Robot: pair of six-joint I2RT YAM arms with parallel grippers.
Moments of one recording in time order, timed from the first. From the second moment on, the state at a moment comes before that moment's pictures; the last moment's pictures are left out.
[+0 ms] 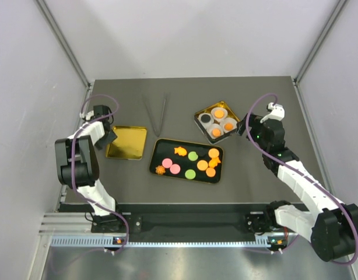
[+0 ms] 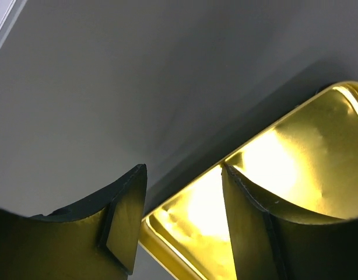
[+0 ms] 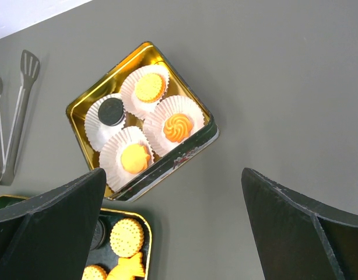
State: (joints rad) left arm 0.14 1.74 1.08 -0.45 -0.38 -0.54; right arm 0.26 1.02 0.62 0.07 0.17 0.43
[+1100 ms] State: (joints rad) left arm 0.16 1.84 1.14 -0.39 -0.41 -0.49; right arm 0.26 1.02 0.62 0.06 0.17 0.43
